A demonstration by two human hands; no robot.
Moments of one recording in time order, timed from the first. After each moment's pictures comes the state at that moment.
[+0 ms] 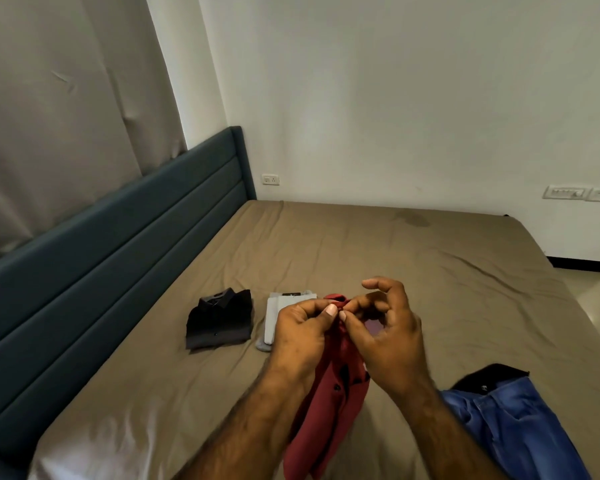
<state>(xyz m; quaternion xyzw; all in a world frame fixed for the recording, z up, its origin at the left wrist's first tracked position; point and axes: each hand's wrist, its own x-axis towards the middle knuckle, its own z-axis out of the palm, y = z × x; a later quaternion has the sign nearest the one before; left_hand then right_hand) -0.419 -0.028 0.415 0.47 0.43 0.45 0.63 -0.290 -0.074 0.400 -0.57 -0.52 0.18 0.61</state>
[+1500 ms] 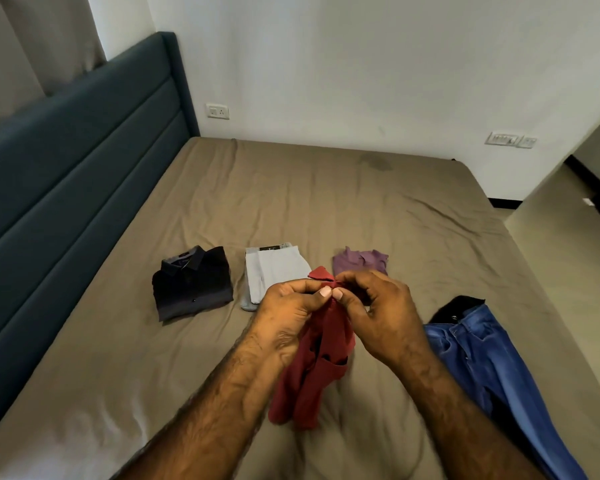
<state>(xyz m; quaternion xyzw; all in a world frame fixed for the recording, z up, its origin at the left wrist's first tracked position) -0.549 0.086 0.360 0.38 0.39 0.29 0.78 -0.399 0.011 0.352 -0.71 -0.56 0.09 0.43</state>
